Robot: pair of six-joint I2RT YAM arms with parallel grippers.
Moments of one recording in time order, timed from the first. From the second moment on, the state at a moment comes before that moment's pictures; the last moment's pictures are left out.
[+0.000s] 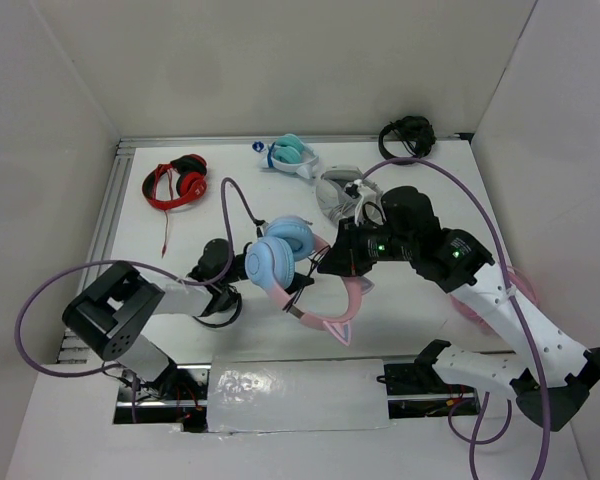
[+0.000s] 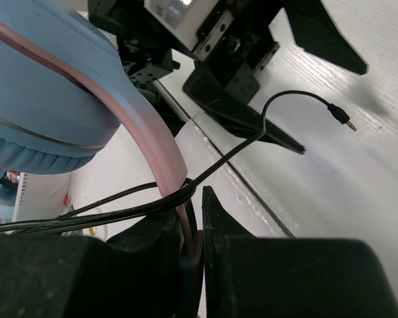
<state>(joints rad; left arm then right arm) -0.60 1.54 0.45 1.15 0.71 -0.32 0.70 1.03 1.21 -0.73 -0.46 0.49</state>
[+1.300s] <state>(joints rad) -0.69 1.69 0.61 1.19 0.53 -0.45 0.62 0.95 1.07 -0.53 -0.51 0.61</state>
